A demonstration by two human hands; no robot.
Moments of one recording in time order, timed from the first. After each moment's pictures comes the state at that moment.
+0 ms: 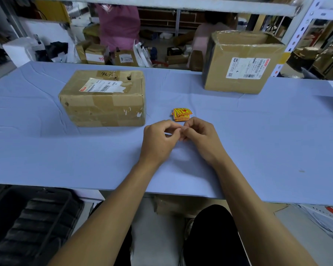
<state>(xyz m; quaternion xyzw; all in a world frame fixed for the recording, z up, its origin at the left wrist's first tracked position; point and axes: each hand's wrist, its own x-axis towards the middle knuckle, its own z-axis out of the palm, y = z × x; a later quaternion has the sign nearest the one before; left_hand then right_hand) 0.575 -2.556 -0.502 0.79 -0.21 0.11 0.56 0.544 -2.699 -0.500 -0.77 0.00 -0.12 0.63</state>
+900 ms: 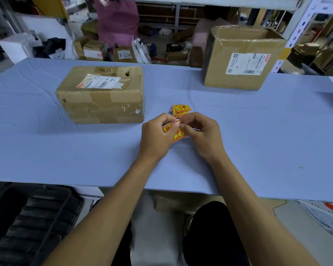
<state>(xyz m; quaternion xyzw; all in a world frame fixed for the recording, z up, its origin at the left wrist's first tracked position) 0.581 -2.557 -0.508 0.80 -0.18 0.12 0.55 0.544 -2.698 -0.507 -0.79 -0.01 -0.21 0.58</state>
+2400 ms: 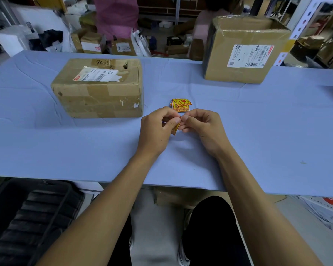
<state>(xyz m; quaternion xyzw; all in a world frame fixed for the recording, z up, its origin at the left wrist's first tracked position) 0.583 -2.558 -0.508 0.79 -0.21 0.10 0.57 0.538 -2.703 -0.489 -0.73 0.02 -0.09 0.68</state>
